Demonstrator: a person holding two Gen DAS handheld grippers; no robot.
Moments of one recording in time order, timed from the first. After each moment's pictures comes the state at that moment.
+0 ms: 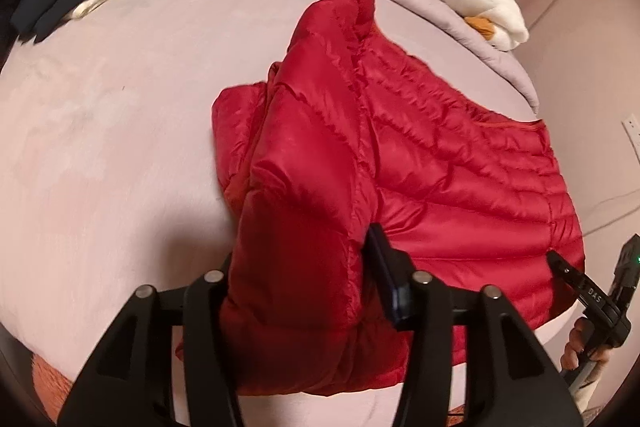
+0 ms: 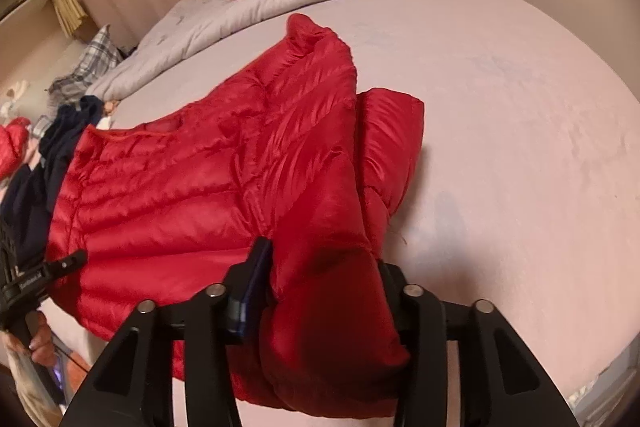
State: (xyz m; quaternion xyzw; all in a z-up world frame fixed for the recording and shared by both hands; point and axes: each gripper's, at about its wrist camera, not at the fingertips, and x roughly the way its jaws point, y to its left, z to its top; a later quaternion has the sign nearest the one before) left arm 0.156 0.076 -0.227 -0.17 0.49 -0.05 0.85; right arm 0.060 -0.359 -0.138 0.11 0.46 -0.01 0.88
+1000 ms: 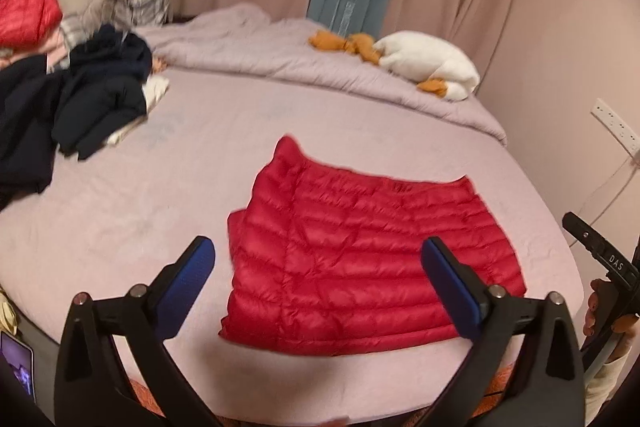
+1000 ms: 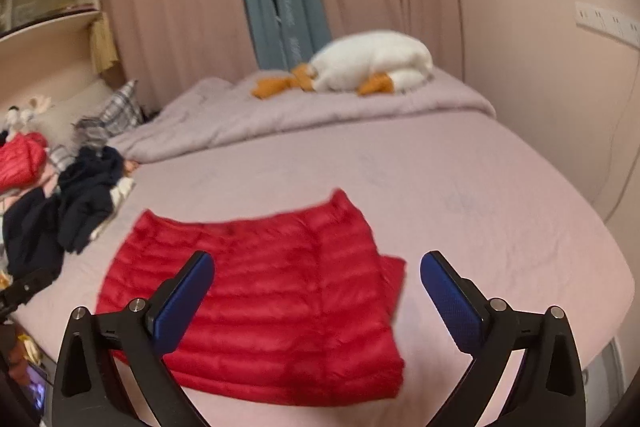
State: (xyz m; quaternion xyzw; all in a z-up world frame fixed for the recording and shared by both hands) left arm 0.077 0.051 -0.088 -0.10 0.33 -0.06 0.94; right arm 0.001 -0.332 -0.012 0.04 0.29 -0.02 0.95
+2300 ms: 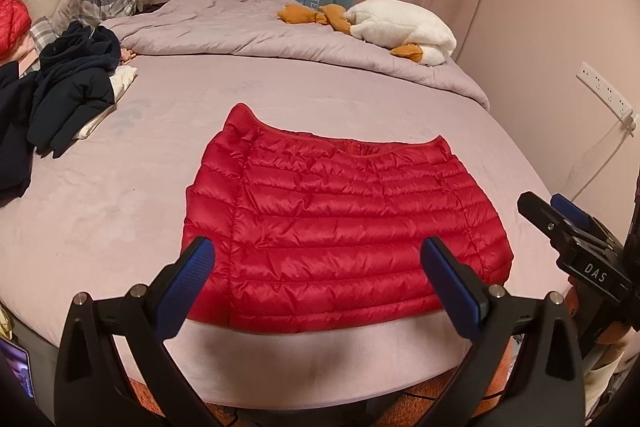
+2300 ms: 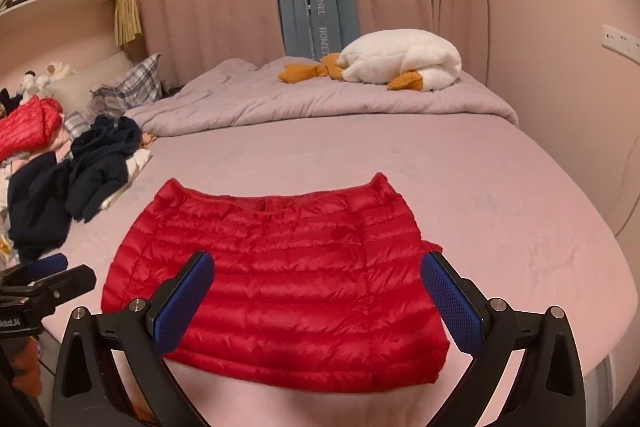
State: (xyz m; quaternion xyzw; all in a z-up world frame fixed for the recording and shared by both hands) left arm 0.077 0.006 -0.108 -0.07 0.38 -0.10 0.92; right arm -0.002 -0.288 -0.033 0.01 0.31 0.00 0.95
